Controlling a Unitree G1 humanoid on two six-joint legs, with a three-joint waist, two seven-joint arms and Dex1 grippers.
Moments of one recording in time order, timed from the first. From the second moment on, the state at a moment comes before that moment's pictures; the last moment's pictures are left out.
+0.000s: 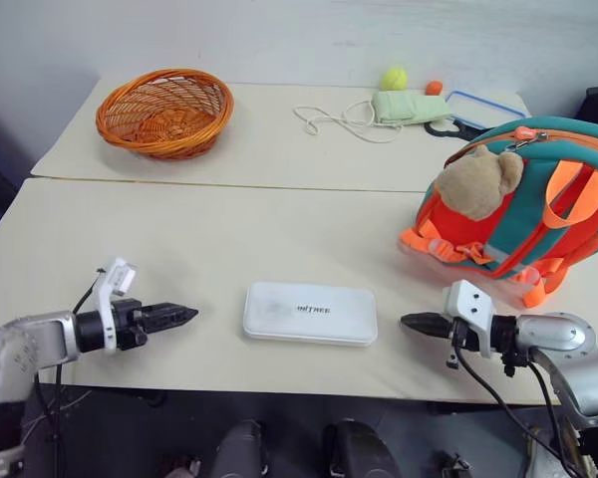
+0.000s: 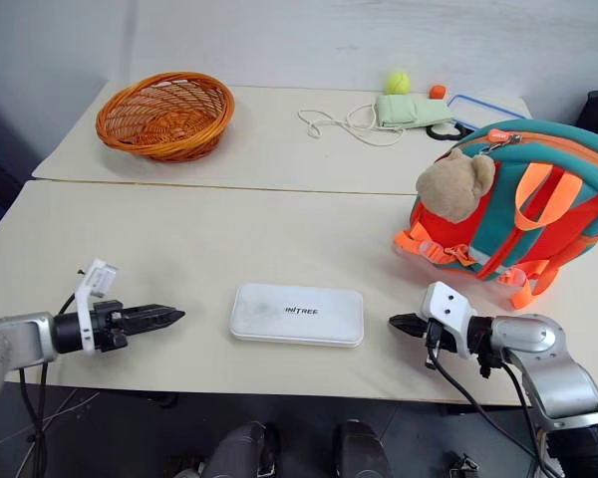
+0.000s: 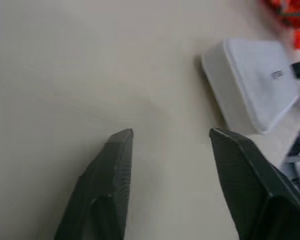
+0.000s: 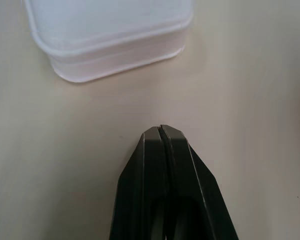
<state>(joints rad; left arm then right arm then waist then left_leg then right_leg) -0.28 0.85 0.34 0.01 -0.80 1.37 -0.79 -0.06 -0.82 -0.03 -0.16 0.28 0.23 1.10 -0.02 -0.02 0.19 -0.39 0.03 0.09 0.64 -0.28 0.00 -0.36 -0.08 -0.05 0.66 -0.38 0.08</state>
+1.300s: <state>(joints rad) -0.66 0.54 0.03 0.33 -1.23 1.61 -0.45 -0.15 -0.73 0.08 -0.12 0.20 0.16 1.08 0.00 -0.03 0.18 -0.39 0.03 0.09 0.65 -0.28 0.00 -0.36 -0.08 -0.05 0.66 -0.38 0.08</state>
